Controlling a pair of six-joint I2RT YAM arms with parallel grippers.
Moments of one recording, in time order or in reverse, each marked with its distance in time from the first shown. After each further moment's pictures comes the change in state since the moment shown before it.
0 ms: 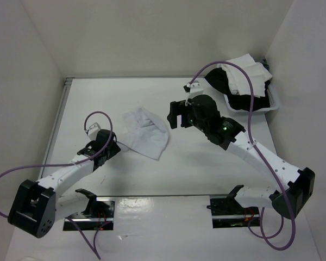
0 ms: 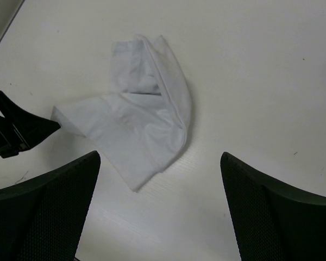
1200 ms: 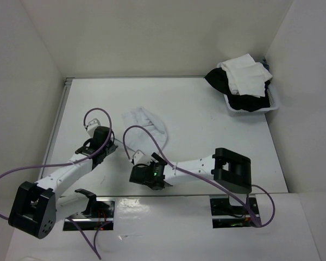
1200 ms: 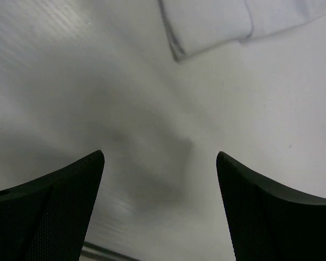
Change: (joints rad) left arm 0.037 0.026 0.037 0.050 0.015 0.103; right arm 0.645 0.593 -0.035 -0.195 0.422 0.076
